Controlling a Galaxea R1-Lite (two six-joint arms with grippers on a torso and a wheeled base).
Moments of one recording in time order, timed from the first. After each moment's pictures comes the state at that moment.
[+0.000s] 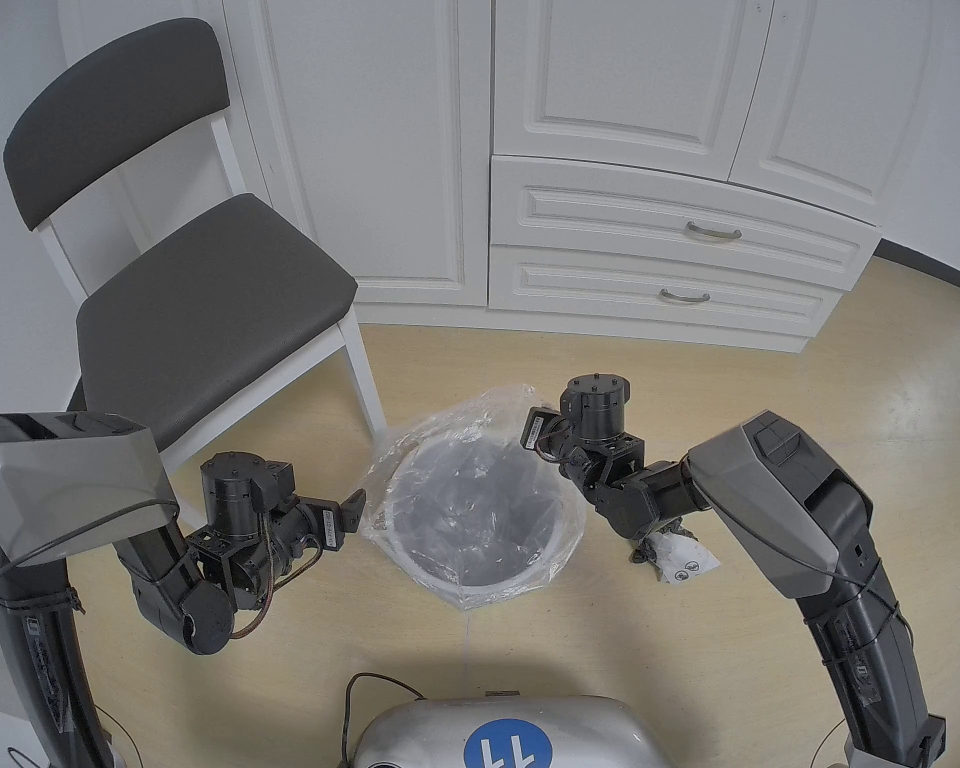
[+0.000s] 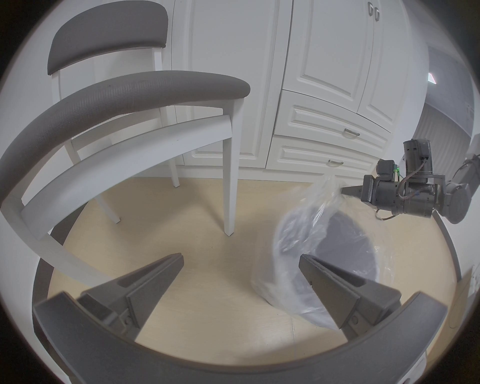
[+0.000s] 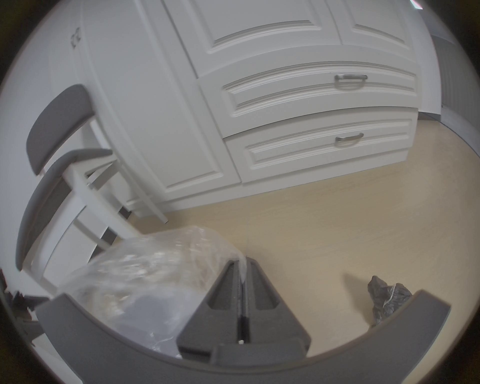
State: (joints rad) left arm -0.33 2.17 -0.56 -1.30 0.14 -0.08; right arm 0.51 2.65 -1.77 -0.70 -0.30 0.38
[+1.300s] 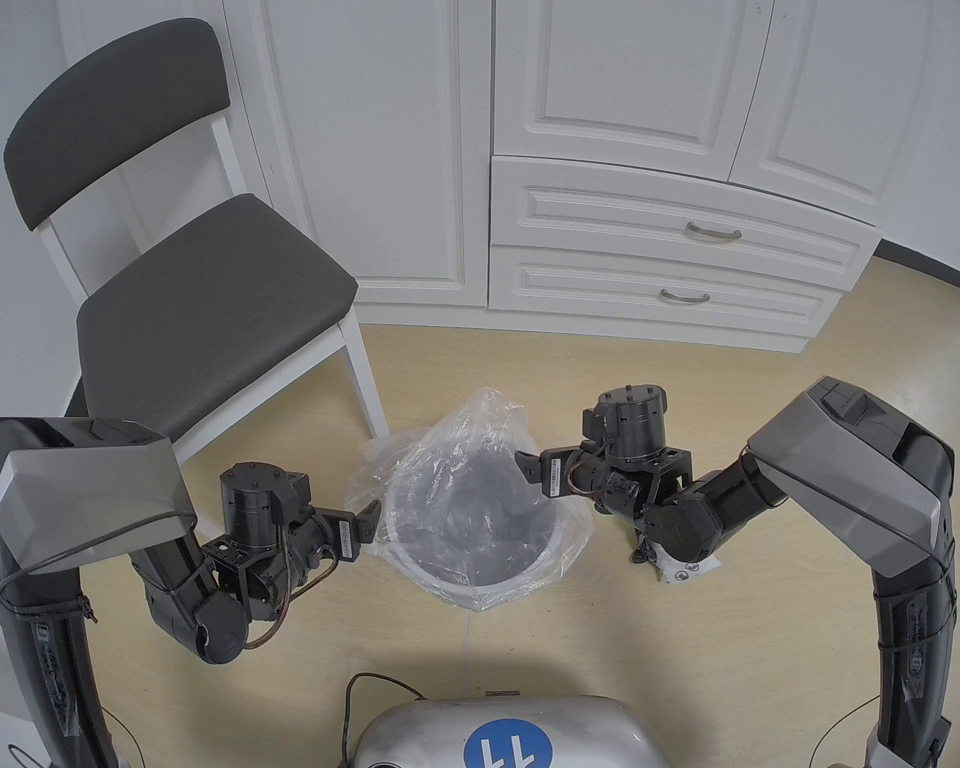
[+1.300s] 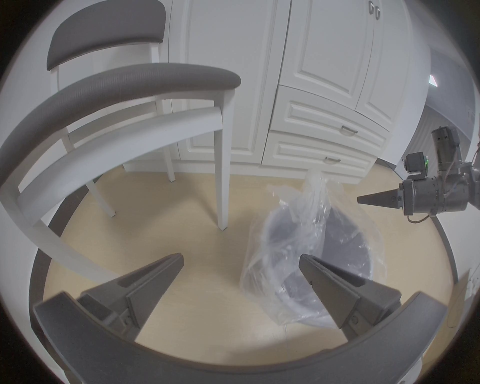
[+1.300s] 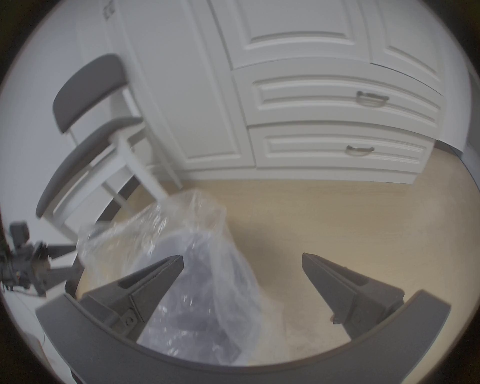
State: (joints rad) left arm -0.38 2.19 -0.56 -1.29 0.17 -0.11; right arm 0.53 2.36 -1.29 -0.73 -0.18 0.18
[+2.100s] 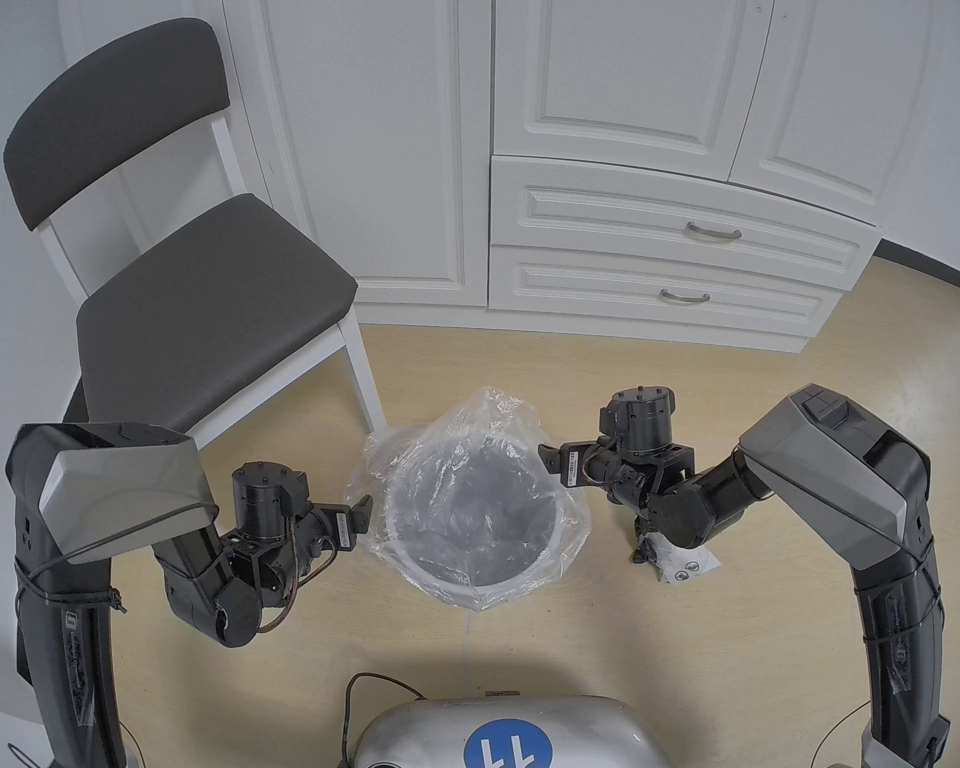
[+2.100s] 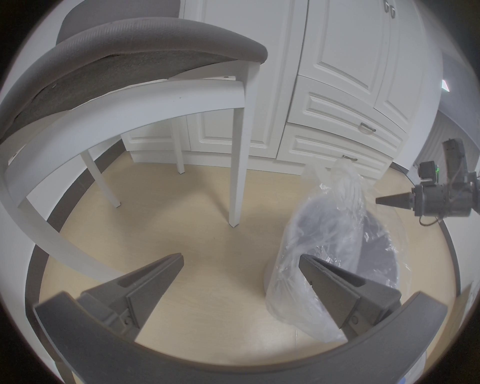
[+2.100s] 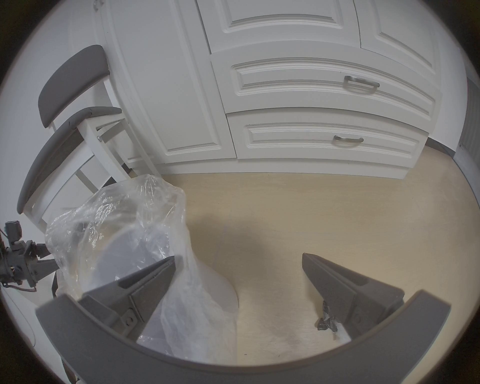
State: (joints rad) left arm -0.32 2.31 -0.67 -1.29 0.18 -0.15; right arm 0.45 2.46 -1.39 -0.72 -0.18 0.17
